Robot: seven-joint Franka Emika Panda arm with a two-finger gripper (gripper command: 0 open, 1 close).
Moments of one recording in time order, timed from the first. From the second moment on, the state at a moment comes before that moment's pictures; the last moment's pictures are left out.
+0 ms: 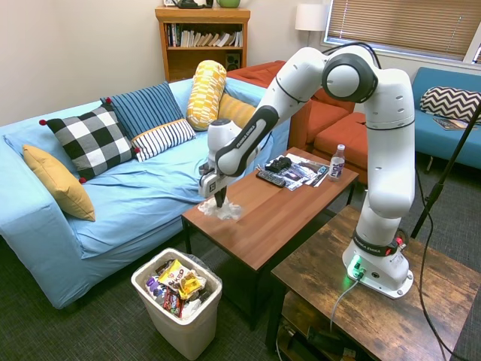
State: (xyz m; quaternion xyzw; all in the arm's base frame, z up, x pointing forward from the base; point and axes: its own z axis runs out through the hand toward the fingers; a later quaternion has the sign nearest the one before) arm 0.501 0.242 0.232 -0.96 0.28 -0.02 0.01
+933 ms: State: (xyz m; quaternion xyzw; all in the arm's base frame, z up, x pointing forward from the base) arm 0.483 0.461 0.083 -0.98 0.16 -0.02 -0.05
